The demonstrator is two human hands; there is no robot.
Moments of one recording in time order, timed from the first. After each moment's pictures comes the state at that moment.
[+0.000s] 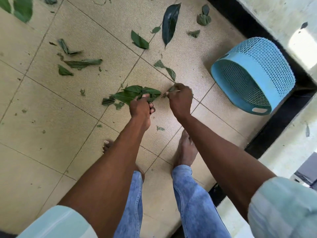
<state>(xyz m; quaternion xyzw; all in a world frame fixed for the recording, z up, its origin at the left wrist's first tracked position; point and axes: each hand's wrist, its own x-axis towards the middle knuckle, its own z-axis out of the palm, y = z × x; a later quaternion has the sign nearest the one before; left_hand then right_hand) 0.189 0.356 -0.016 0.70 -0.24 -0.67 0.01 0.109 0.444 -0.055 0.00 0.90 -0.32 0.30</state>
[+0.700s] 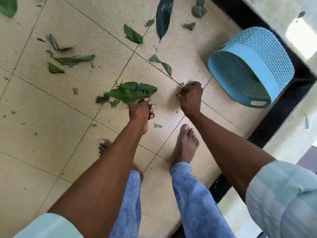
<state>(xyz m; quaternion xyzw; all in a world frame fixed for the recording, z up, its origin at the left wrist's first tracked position) 0.207 0.373 -0.026 0.68 -0.28 -0.67 -0.05 0.093 0.505 -0.092 -0.10 0.94 -0.21 0.25</state>
